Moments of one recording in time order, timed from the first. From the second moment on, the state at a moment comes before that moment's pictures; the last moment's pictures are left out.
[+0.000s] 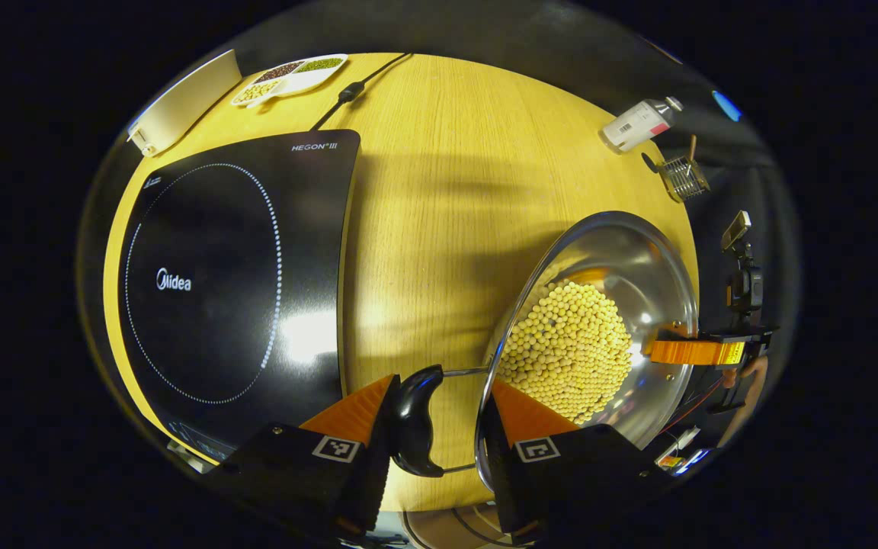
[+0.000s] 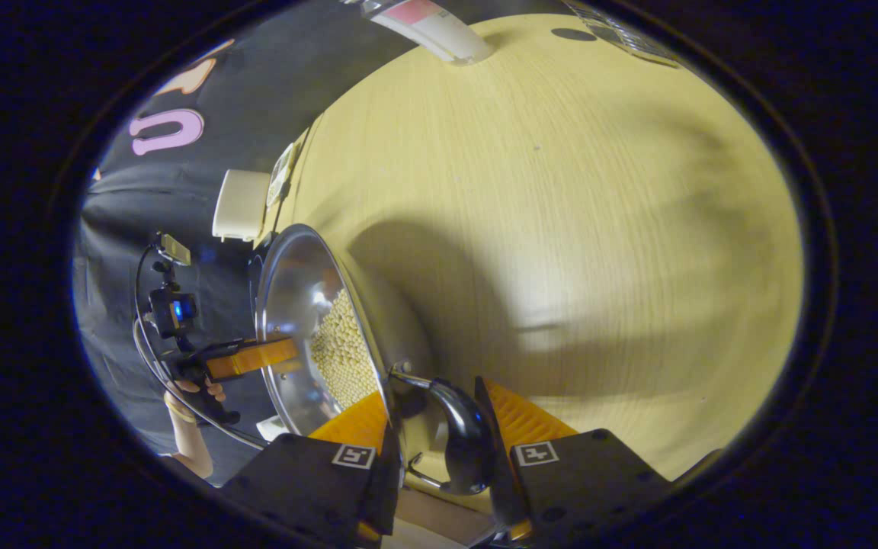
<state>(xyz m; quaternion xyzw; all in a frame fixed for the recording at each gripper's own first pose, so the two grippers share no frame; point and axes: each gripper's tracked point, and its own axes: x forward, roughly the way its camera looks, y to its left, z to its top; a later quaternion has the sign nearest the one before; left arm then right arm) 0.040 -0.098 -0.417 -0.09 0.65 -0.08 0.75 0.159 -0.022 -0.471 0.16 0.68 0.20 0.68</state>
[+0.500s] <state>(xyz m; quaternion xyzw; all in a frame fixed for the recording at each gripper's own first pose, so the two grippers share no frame) -0.028 -0.082 -0.386 -0.10 0.67 -0.08 0.74 0.082 -0.021 -0.435 0.16 0.70 0.22 0.66</state>
